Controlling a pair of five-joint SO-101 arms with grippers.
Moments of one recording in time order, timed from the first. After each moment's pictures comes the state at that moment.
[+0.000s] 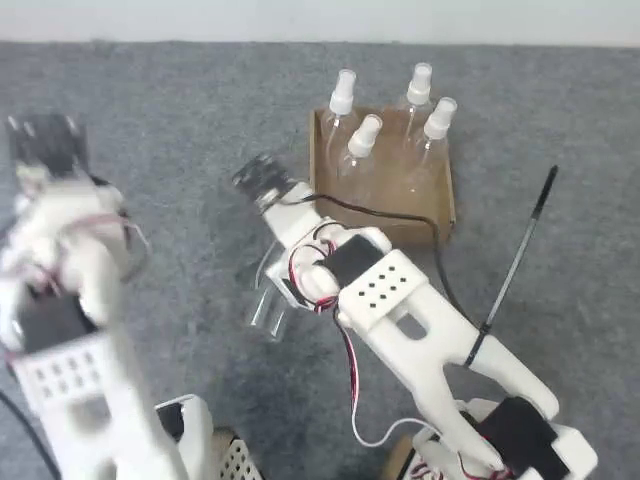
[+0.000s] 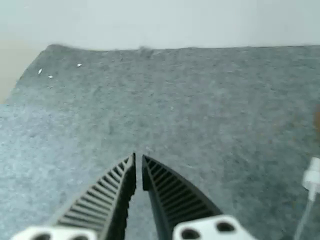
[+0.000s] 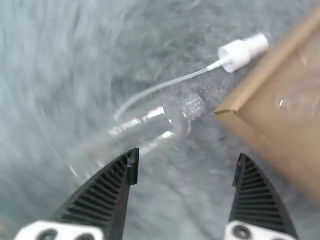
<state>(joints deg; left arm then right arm) -27.3 -42.9 26.2 65.9 -8.7 -44.7 -15.3 27.4 56.8 -2.4</state>
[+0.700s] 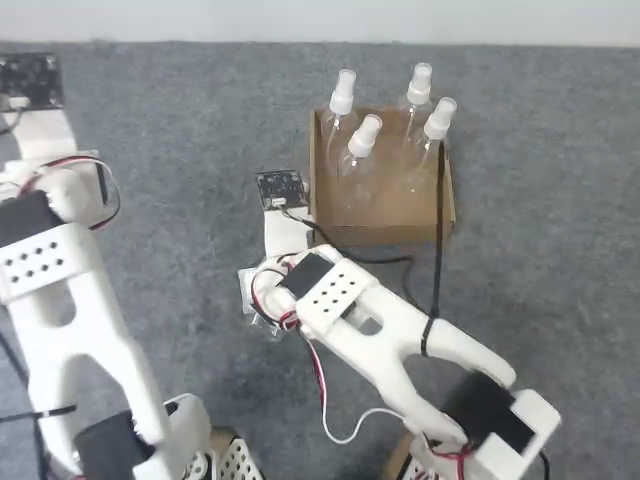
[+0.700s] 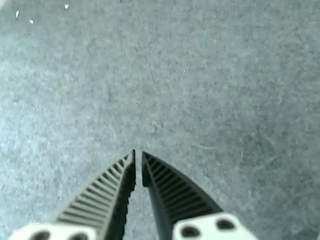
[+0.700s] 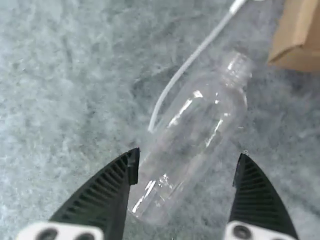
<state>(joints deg) -29.9 -20.7 15.4 66.1 -9.6 -52.2 -3.3 27.5 49.5 -37.8</state>
